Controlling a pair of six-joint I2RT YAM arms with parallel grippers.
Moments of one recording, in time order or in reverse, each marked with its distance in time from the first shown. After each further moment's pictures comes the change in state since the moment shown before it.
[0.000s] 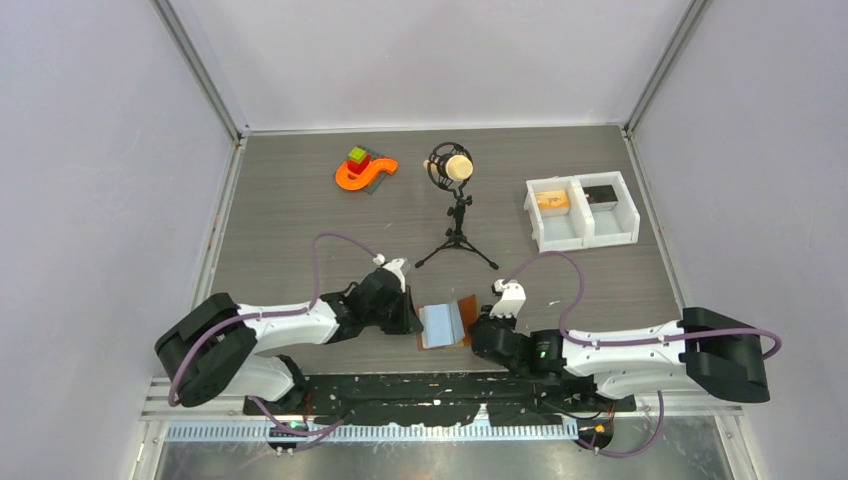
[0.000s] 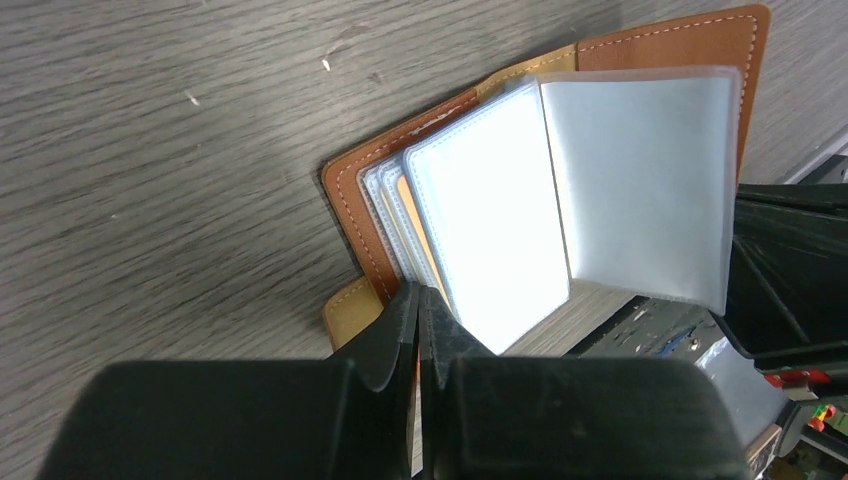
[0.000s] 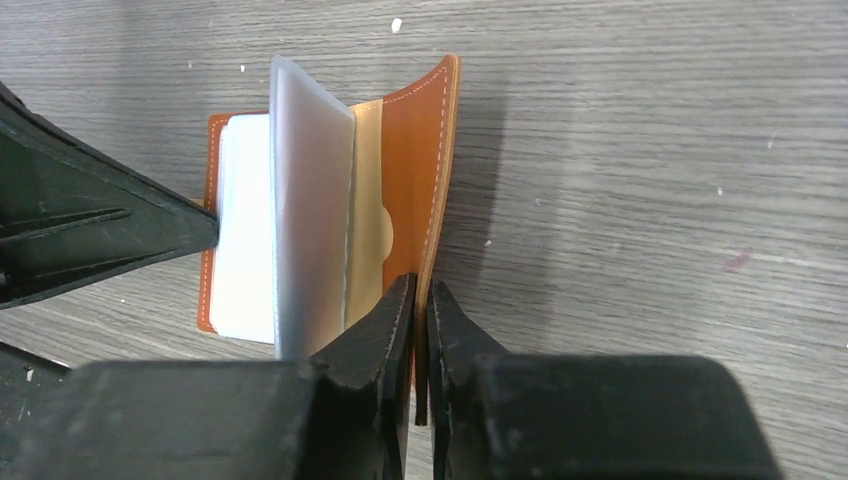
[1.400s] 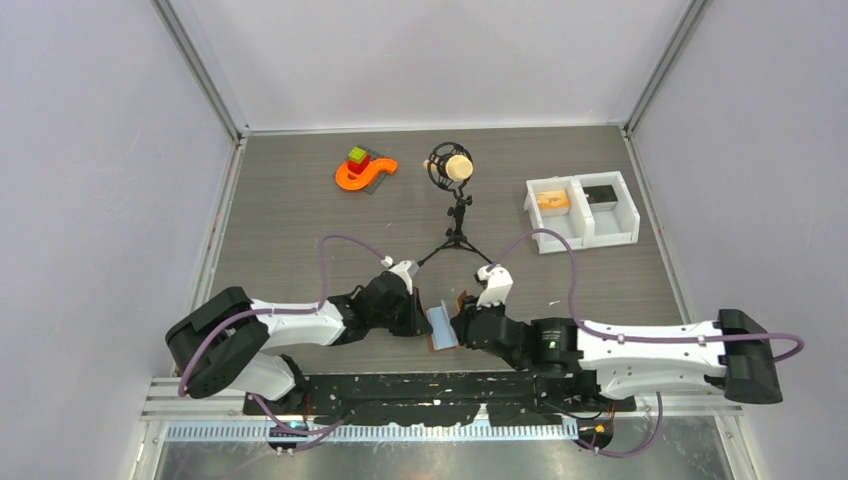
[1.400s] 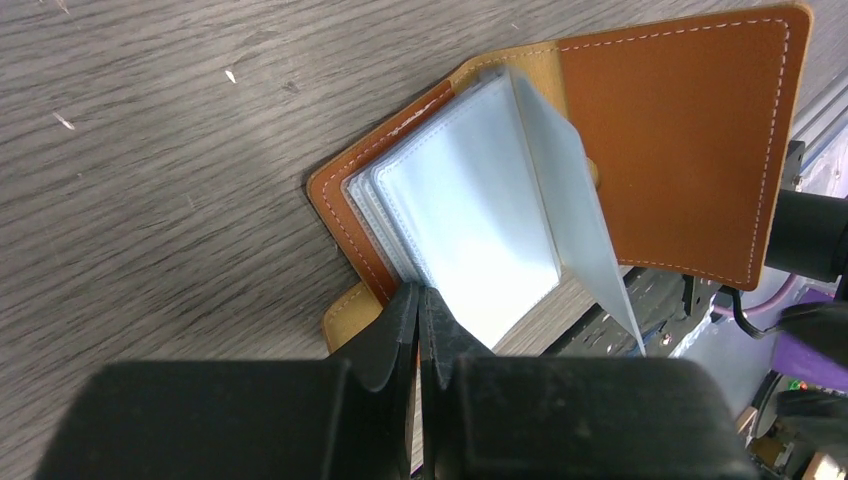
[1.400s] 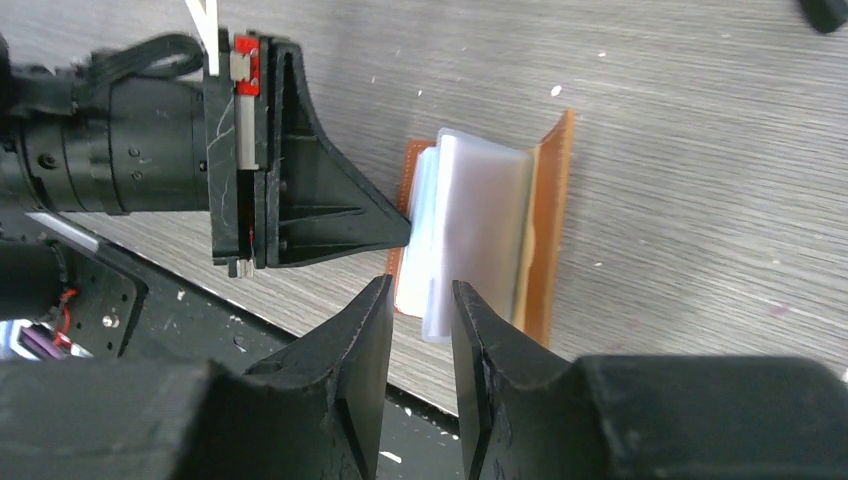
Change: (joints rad) left arm -0.044 0.066 -0.004 0.133 0.021 -0.035; right arm 0.037 -0.146 0.232 -0.254 -0.051 -0.151
